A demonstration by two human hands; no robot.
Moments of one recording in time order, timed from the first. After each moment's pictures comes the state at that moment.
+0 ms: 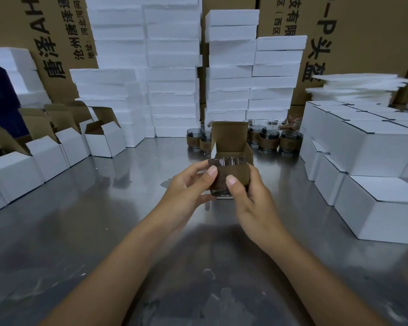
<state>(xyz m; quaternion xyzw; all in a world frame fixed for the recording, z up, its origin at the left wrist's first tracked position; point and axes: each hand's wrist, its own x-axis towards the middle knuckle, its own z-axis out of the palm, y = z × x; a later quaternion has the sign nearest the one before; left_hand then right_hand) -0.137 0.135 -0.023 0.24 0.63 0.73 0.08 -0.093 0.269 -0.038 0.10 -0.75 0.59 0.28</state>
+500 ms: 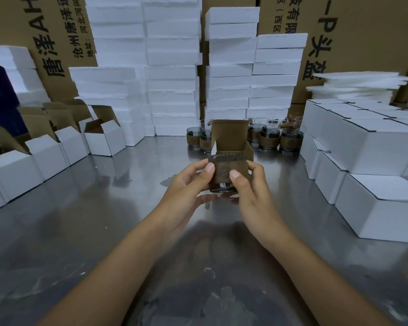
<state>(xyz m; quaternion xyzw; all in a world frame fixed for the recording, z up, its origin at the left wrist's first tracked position) -0.140 0.136 -0.028 0.22 0.62 0.75 0.09 -0.099 0.270 -0.041 0.05 -0.73 0.64 0.25</state>
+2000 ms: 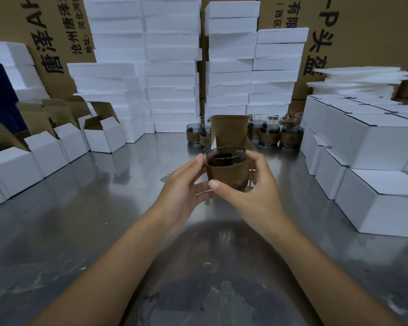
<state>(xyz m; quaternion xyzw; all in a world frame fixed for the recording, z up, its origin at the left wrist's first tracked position) -0.140 0.136 -0.025 0.21 0.57 0.78 0.13 -0.094 0.271 -0.040 0.06 -0.73 0.62 0.28</state>
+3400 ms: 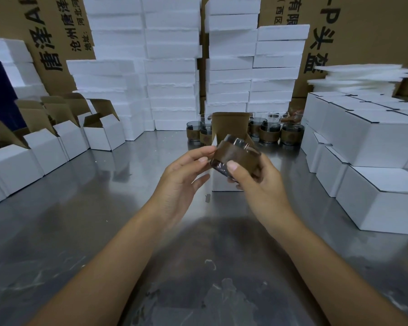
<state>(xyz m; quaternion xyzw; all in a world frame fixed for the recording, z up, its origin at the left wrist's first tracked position) -0.136 0.131 -0.017 0.24 0.57 0.78 0.08 -0.096 0.276 -0.033 0.05 -0.70 0.66 0.27</state>
